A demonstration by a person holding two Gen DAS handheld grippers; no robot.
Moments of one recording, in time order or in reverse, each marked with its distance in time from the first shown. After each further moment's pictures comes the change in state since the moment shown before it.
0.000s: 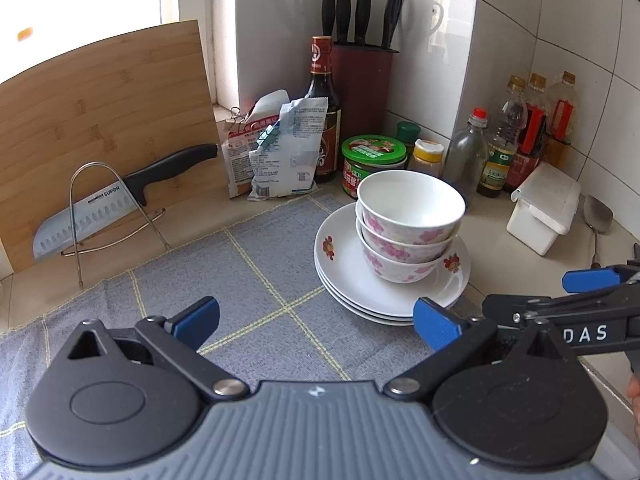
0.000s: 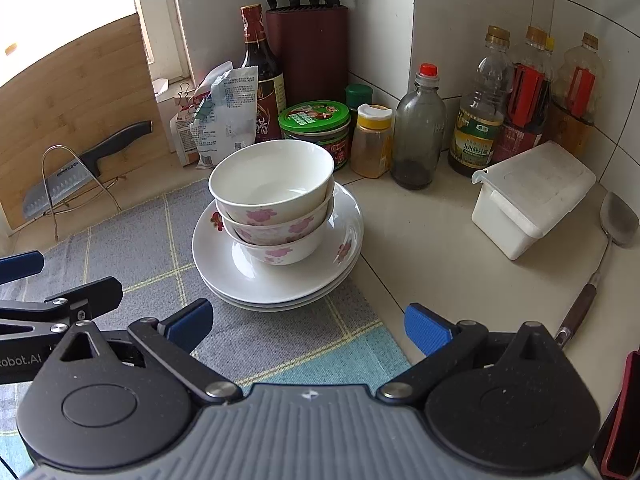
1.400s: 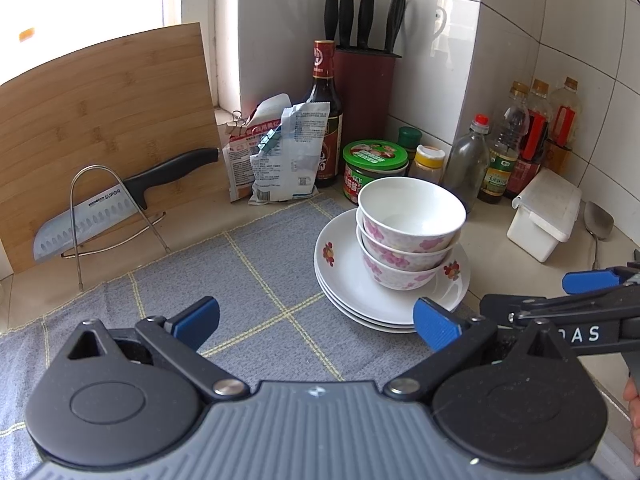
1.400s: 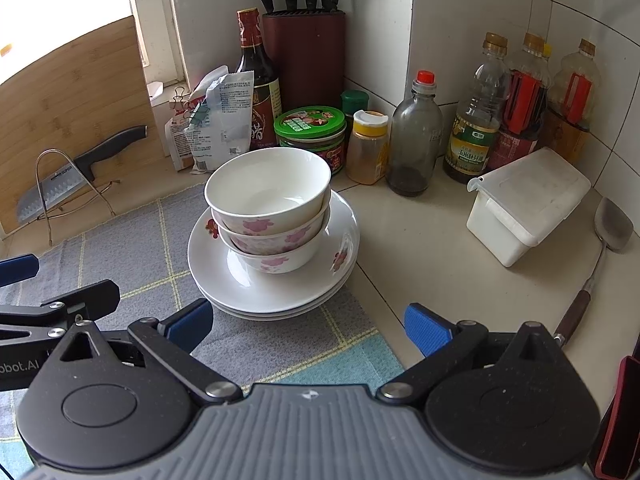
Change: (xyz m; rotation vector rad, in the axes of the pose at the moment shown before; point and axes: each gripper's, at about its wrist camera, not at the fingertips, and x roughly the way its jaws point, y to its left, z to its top) left arm 0.000 0.001 0.004 -0.009 -0.006 0.004; right arm 0.001 0.001 0.005 -0.001 -0.007 -0.017
